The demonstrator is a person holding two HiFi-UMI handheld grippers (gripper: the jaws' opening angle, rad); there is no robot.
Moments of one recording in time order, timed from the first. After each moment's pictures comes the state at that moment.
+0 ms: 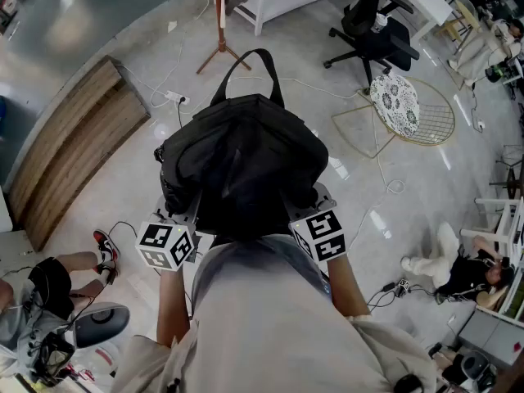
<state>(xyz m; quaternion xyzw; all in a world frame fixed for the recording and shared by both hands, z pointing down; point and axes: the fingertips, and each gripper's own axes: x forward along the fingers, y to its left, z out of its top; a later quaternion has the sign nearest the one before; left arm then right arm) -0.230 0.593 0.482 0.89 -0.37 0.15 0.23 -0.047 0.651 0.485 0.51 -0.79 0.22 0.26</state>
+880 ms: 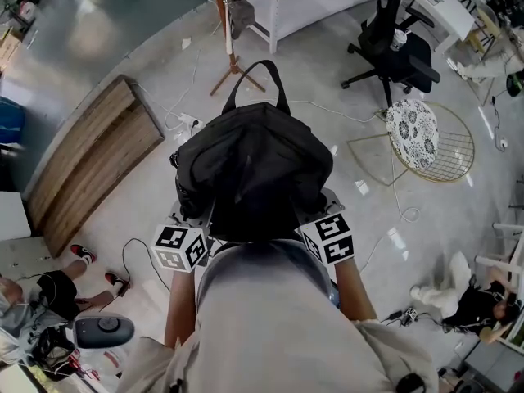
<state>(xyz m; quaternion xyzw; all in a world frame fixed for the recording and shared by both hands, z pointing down) -0.120 0.479 0.492 0.88 -0.39 0.17 0.22 0.062 0.530 0.498 0.50 -0.80 0.24 0.24</state>
